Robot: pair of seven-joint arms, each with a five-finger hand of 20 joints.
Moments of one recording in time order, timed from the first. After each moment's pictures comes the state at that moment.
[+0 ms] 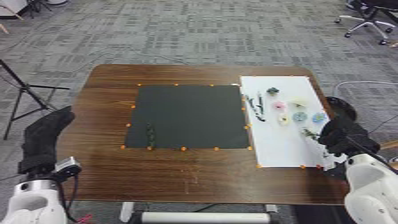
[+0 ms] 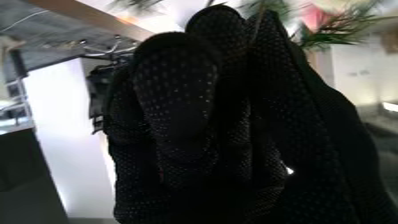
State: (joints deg) left arm 121.8 -66.7 -105.8 -108.8 61.6 12.4 18.3; right arm -118.2 -45.9 94.7 -119.5 -124.8 2.3 30.8
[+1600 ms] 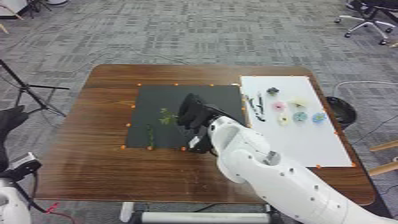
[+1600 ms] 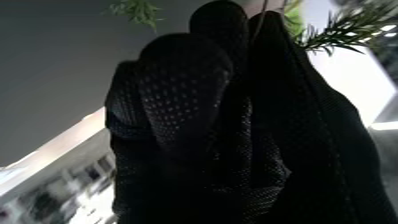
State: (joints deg) left arm 121.2 -64.1 -114.8 -105.4 64.4 17.5 16.3; right arm -64.2 -64.2 35.2 -102.7 -104.7 5.7 32.8
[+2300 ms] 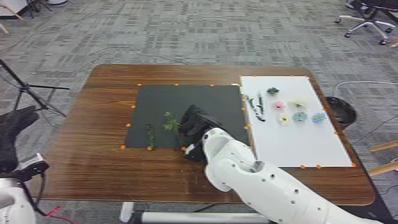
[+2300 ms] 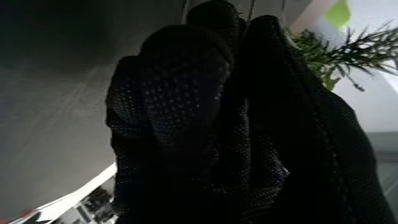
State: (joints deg) left arm 121.6 -64.0 -113.5 -106.2 64.5 15.7 16.0; right arm -64.8 -68.1 31.7 -96.2 -104.1 13.3 37.7
